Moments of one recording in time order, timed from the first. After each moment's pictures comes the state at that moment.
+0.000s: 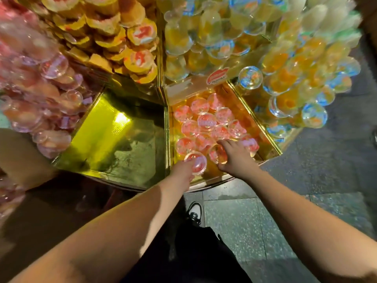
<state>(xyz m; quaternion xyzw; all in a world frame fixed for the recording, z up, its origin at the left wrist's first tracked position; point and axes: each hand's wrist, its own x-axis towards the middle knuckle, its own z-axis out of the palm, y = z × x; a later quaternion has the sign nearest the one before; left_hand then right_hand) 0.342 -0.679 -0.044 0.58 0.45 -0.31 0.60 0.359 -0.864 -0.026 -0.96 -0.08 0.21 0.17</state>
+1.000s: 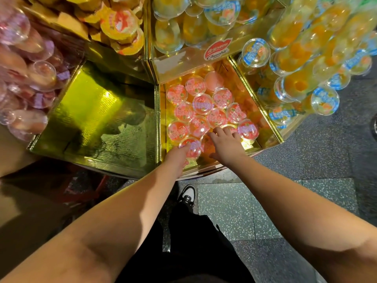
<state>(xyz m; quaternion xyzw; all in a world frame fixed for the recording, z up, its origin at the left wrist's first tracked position) 0.350 -0.682 -0.089 0.61 0.46 -0.34 0.56 0.373 -0.848 -0.061 -0.95 -0.14 0.28 -0.02</state>
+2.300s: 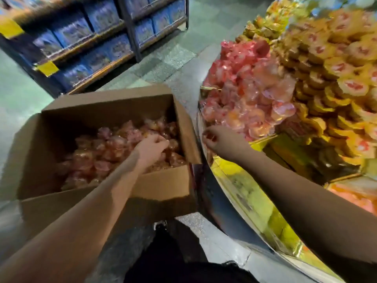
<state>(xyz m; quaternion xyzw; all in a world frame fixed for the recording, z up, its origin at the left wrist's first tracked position) 0.178 -0.175 0.118 0.76 0.46 -0.02 0.47 0.351 -0.340 0.131 -0.85 -0.46 0.20 0.16</state>
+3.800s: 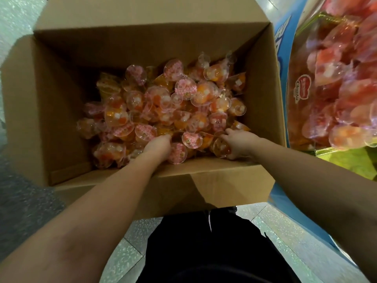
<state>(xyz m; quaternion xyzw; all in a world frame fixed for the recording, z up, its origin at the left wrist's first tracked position) 0.073 0.030 -0.114 0.79 0.41 -0.35 0.30 0.286 -0.124 -0.120 -0.68 -0.55 0.41 -0.27</state>
